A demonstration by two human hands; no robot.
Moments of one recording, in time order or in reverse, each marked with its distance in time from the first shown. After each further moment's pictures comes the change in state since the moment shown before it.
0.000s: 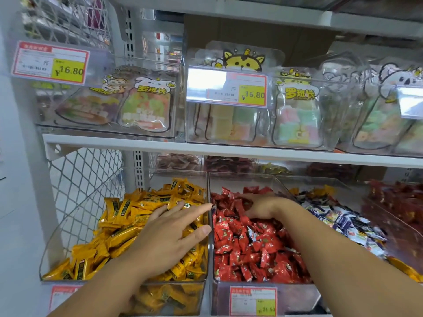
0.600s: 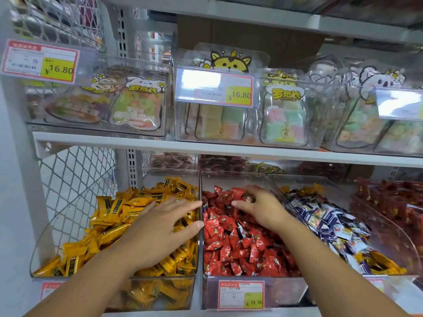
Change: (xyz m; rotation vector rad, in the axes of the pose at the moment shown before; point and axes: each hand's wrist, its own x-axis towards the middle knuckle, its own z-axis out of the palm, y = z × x) left_hand 0.001 0.005 -0.008 0.001 -0.016 -0.047; right_hand -0.034 0.008 0.024 0.461 0.473 -0.129
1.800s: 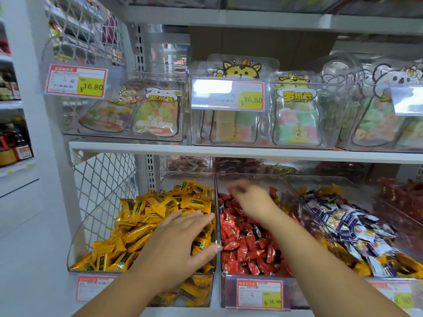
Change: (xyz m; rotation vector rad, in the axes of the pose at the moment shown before) left_hand -0.031 0.014 0.005 0.169 0.150 0.078; right_hand 0.005 -0.058 0.022 0.144 -0.005 -0.069
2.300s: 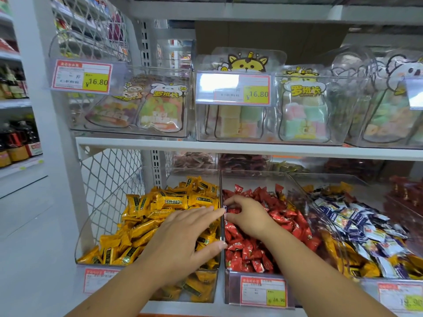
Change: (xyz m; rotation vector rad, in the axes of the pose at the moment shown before) left_hand 0.000 -0.006 0.009 -0.036 0.004 0.045; right_hand 0.000 0.034 0.038 -0.056 -0.093 -0.072
